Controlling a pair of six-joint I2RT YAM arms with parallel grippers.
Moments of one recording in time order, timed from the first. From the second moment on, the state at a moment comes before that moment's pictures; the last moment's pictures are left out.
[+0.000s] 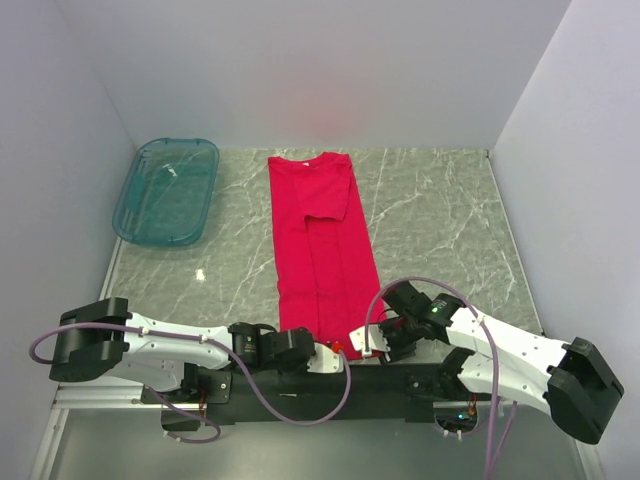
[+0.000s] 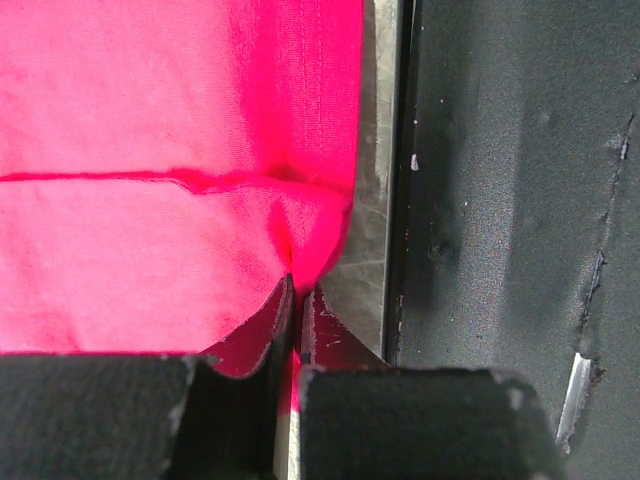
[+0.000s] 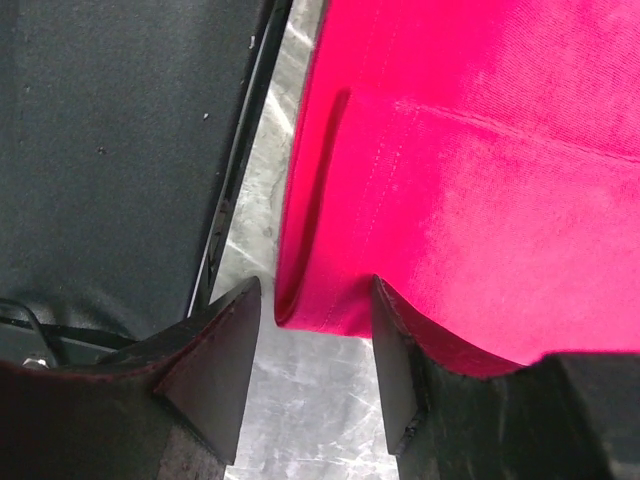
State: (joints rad) left arm -1.43 1.26 0.53 -0.18 -0.18 0.27; right arm 0.79 0.97 0.42 -0.71 -0.42 -1.08
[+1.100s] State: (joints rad) left arm -1.17 1.09 0.49 -0.08 -0.14 0.35; right arm 0.47 1.11 0.74 -0.75 -0.52 -1.00
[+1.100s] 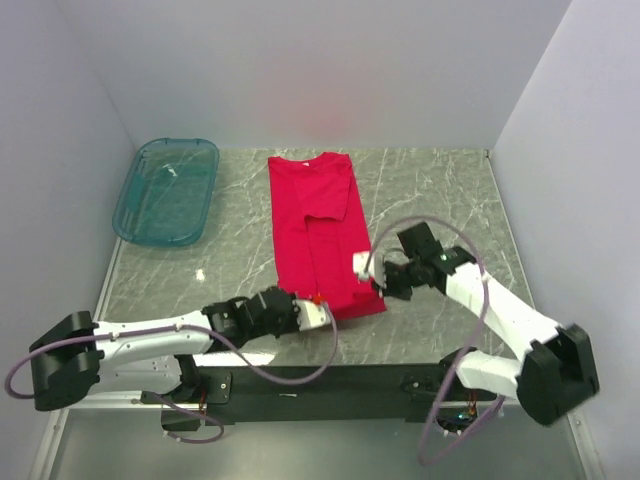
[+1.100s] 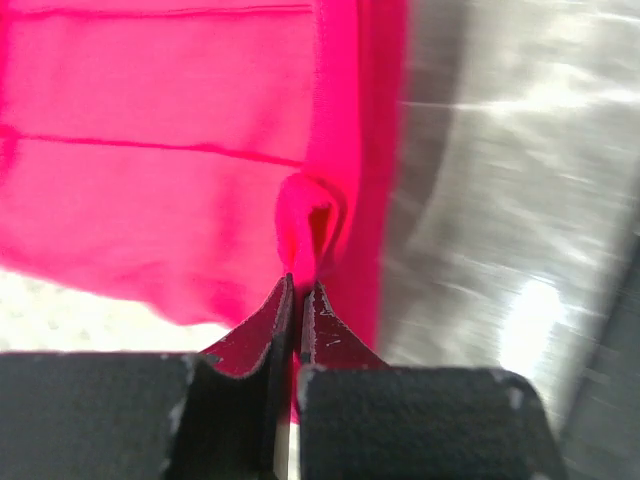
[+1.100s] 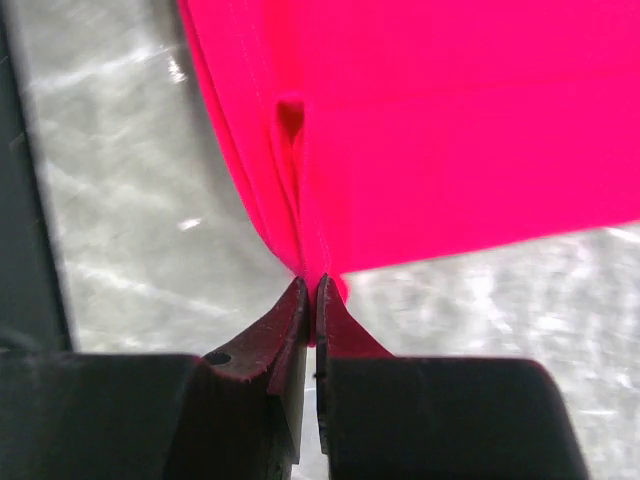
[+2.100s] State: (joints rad) left arm -0.57 1.75 1.04 0.12 0.01 0.57; right arm 0.33 1.86 1.39 -0.51 -0.32 -0.56
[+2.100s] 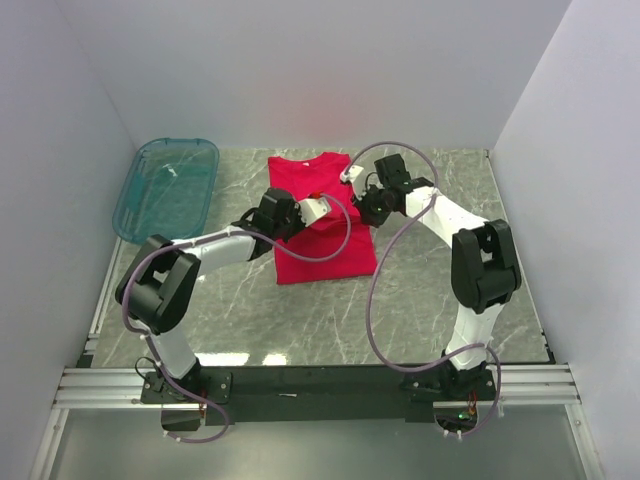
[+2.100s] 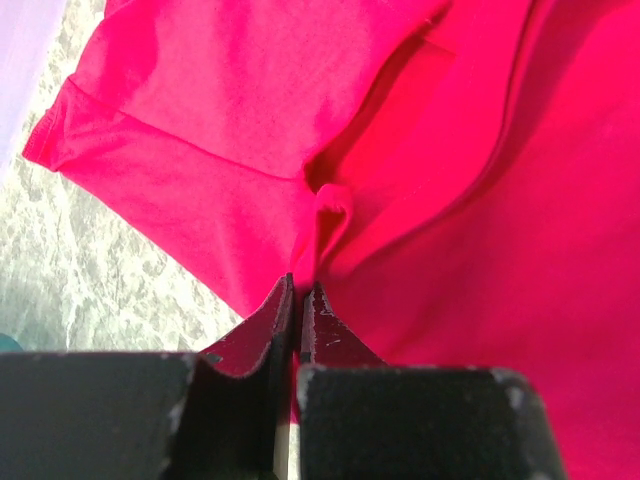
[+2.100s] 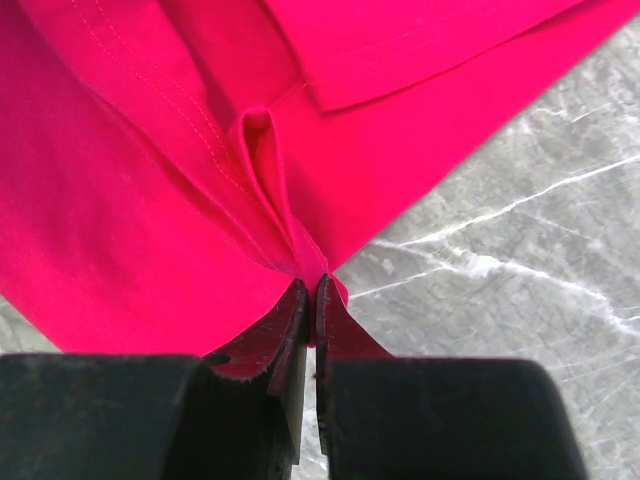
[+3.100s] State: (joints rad) left arm -0.53 1.83 1.15 0.05 0.02 0.59; right arm 0.33 1.95 1.51 -0.51 -0.30 -0.50
